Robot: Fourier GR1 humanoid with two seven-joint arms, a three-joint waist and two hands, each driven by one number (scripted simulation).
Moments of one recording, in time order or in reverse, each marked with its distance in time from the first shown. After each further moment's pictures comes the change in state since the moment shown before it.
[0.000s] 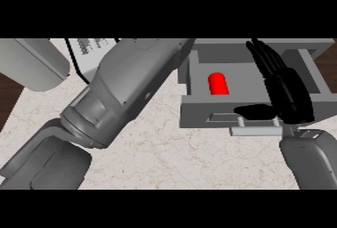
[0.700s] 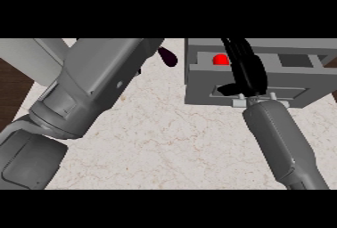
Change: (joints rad) left arm 0.055 0.106 0.024 -0.073 -0.032 -0.055 0.055; right arm -0.282 0.118 -0.021 0.621 0.221 -0.339 -0.099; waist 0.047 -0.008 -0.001
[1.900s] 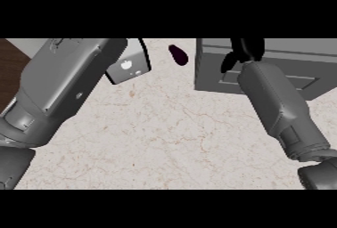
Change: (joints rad) left arm 0.227 0.156 -0.045 -0.338 -0.046 -0.051 0.151; right arm -0.444 -0.016 -0.170 0.619 0.056 -0.247 -0.061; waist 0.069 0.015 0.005
